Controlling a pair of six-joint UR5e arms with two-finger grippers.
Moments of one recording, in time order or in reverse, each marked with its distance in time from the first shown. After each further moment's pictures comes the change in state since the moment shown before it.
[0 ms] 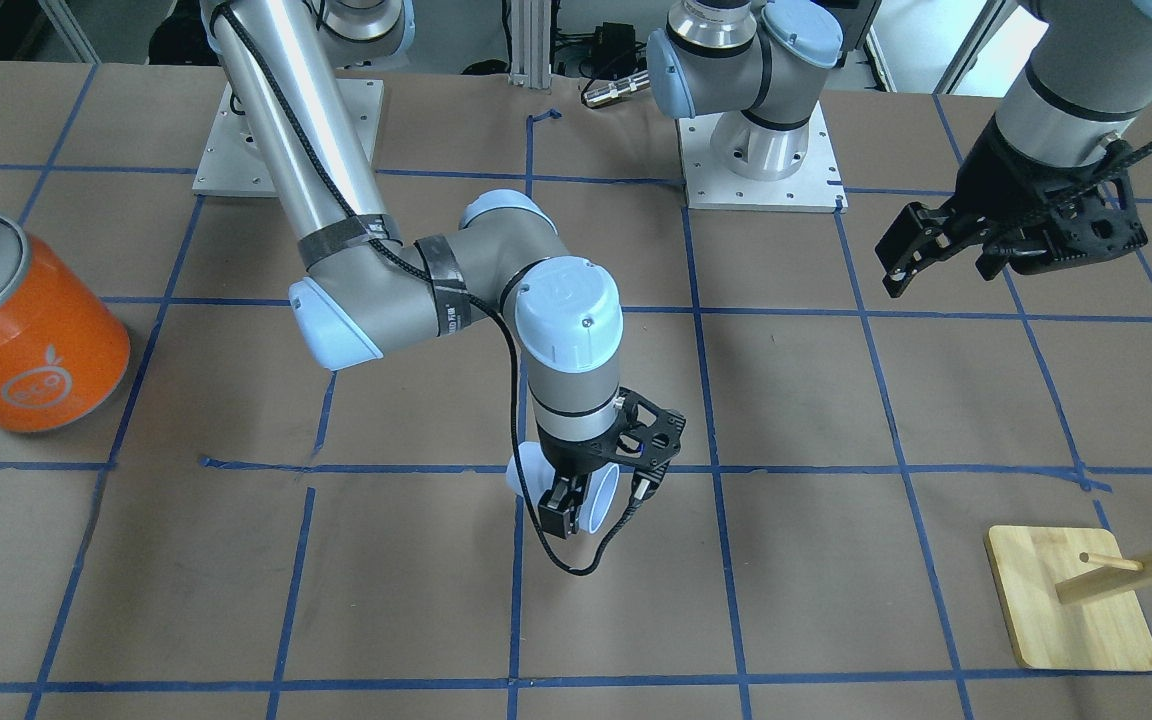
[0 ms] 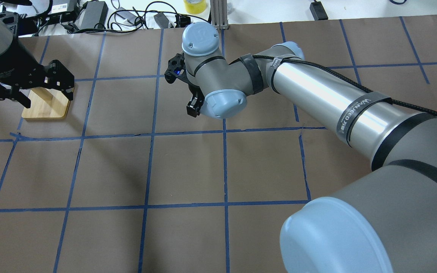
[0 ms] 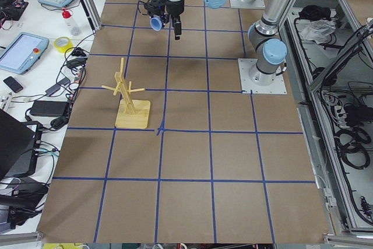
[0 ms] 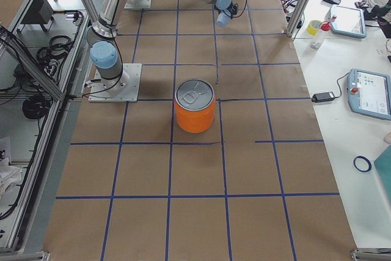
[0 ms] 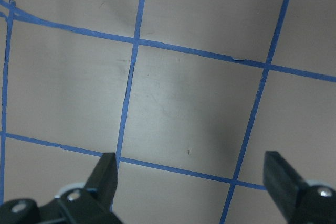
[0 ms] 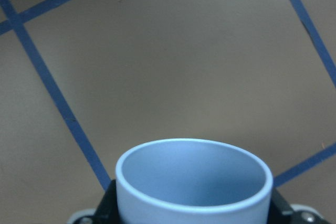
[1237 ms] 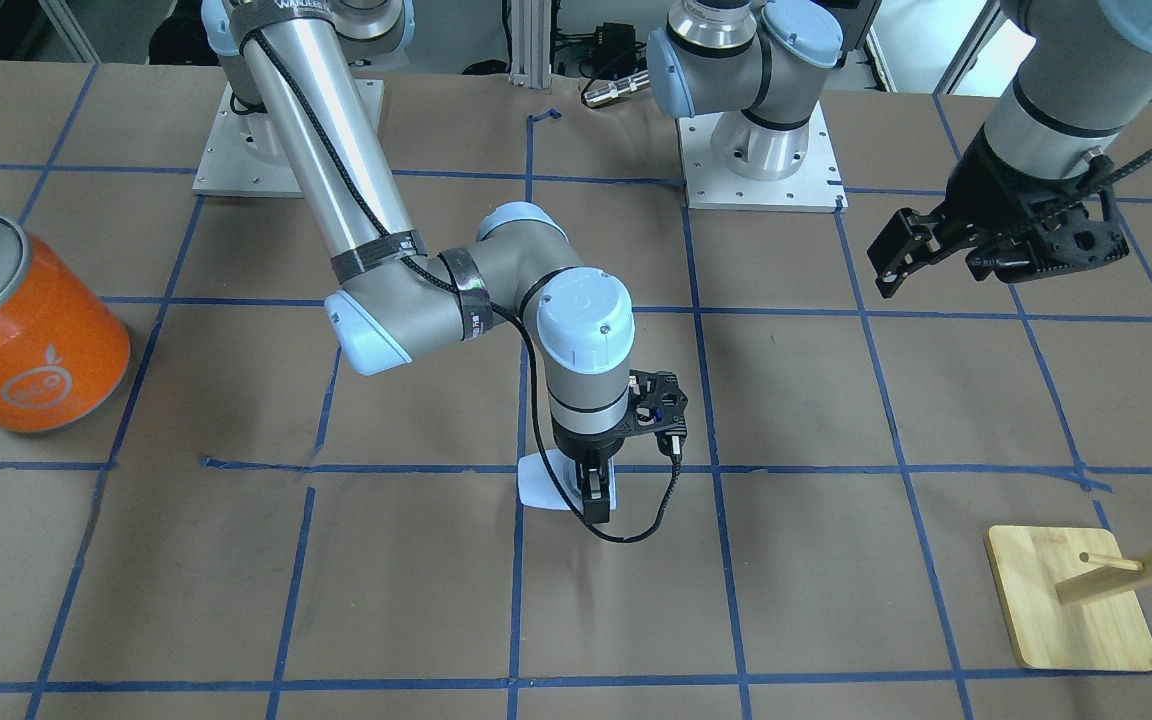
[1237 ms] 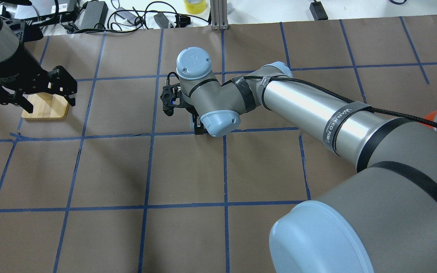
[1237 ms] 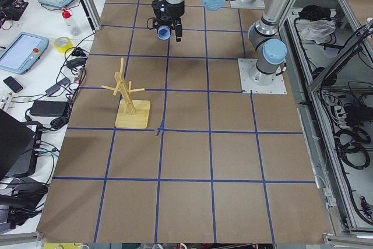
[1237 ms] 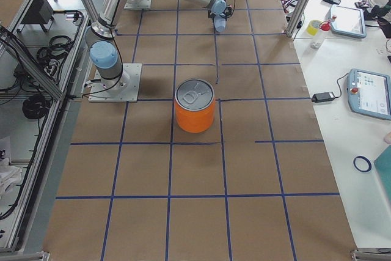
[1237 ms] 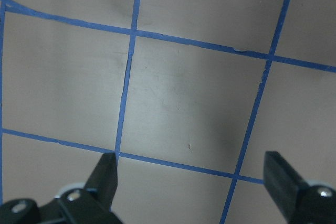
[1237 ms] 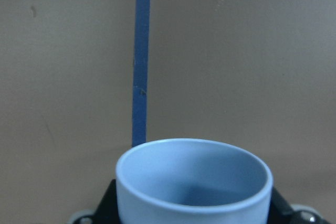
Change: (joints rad) left arm -0.004 -0.007 -0.012 -0.017 0.020 0.003; right arm 0.022 0.018 0.074 -0.049 0.001 -0.400
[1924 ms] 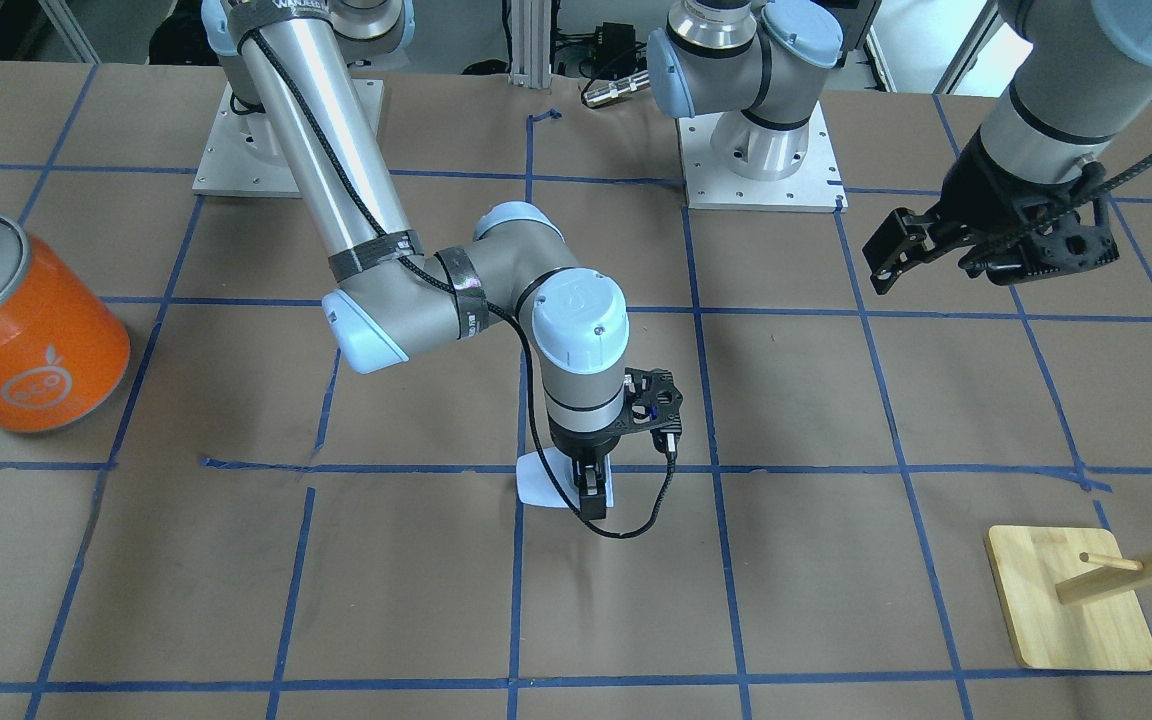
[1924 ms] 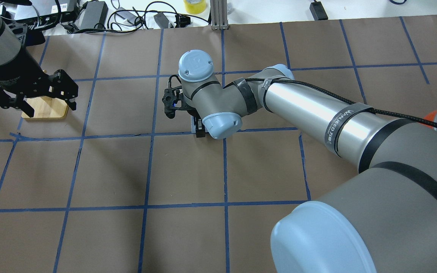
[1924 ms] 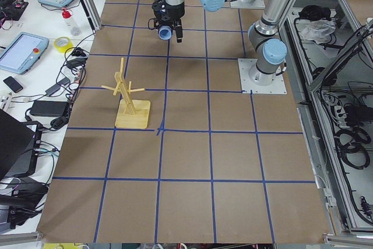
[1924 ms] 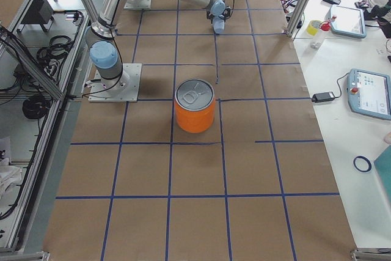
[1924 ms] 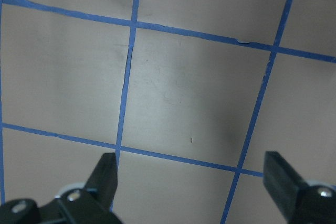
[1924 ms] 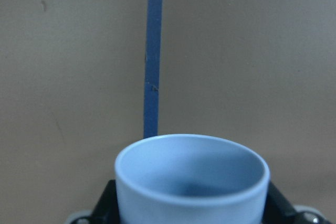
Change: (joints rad) left arm 0.000 -0.001 -0.001 -0.034 -0.001 0.000; right arm -0.003 -0.004 0.016 -0.002 0.009 0.000
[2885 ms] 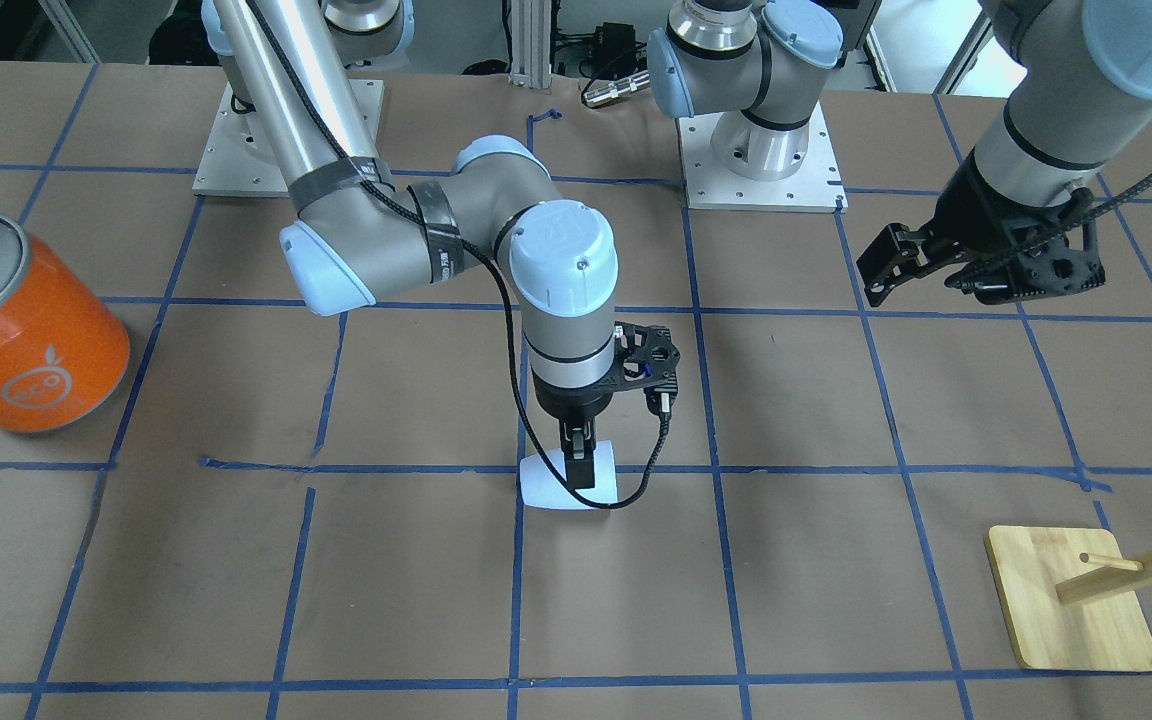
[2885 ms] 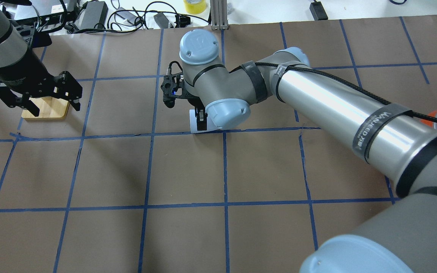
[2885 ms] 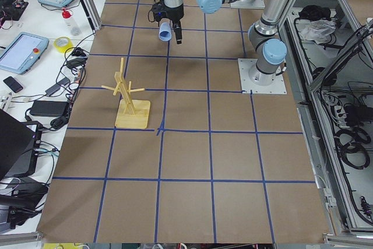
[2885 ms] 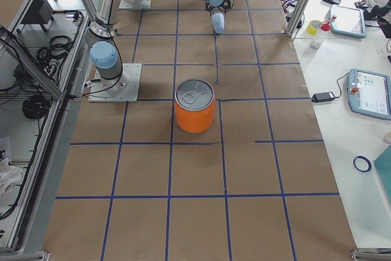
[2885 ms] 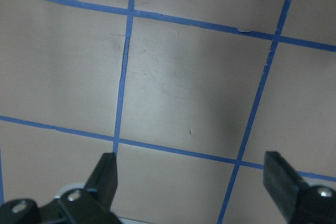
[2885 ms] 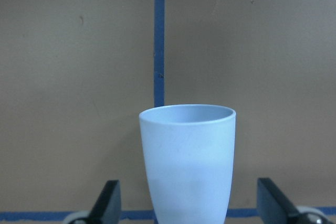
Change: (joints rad) left arm -0.003 -0.030 -0.002 0.036 -0.009 0.061; right arm -0.028 -0.150 -0.003 0.160 0.019 0.035
